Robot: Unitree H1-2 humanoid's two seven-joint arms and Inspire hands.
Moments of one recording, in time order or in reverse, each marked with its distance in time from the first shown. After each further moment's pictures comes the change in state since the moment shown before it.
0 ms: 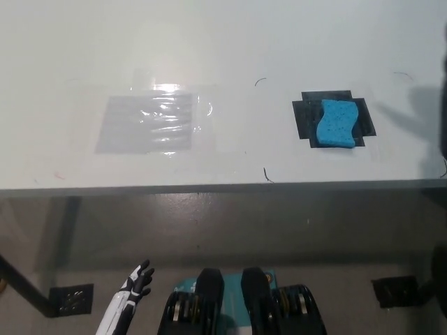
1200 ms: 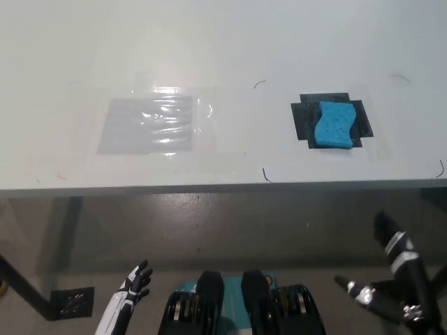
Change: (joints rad) left_arm 0.009 -0.005 0.006 -0.002 -0.020 0.024 0.004; right_arm 1.152 0.052 0.135 -0.329 -0.063 -0.431 0.194
